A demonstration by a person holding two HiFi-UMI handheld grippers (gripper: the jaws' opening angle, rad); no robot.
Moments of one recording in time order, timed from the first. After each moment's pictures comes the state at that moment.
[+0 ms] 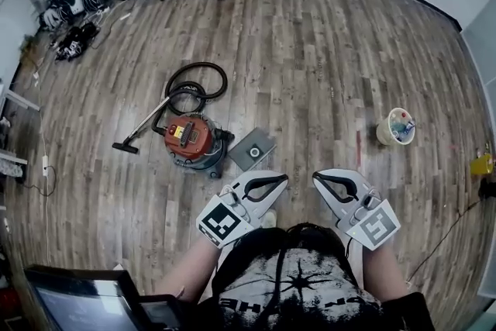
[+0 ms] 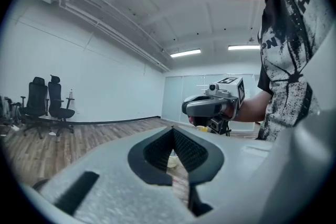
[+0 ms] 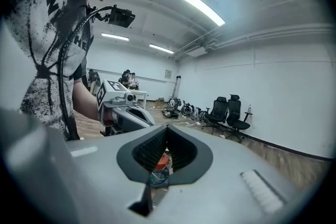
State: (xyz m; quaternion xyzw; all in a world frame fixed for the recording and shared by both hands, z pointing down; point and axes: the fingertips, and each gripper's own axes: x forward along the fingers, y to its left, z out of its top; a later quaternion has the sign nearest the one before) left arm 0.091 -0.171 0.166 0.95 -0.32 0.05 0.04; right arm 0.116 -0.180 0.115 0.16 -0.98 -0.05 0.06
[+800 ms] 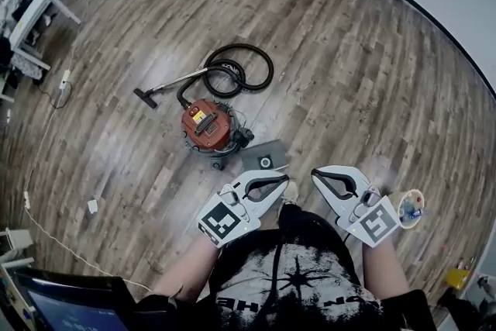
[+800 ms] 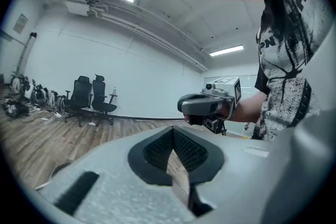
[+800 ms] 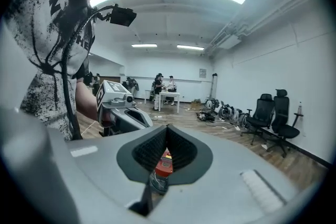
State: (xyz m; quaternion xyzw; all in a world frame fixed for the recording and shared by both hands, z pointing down) left arm 0.007 -0.338 0.191 0.85 -0.51 0.02 0.12; right arm 0.015 -0.363 0.141 -0.08 -0.99 -0.04 0.07
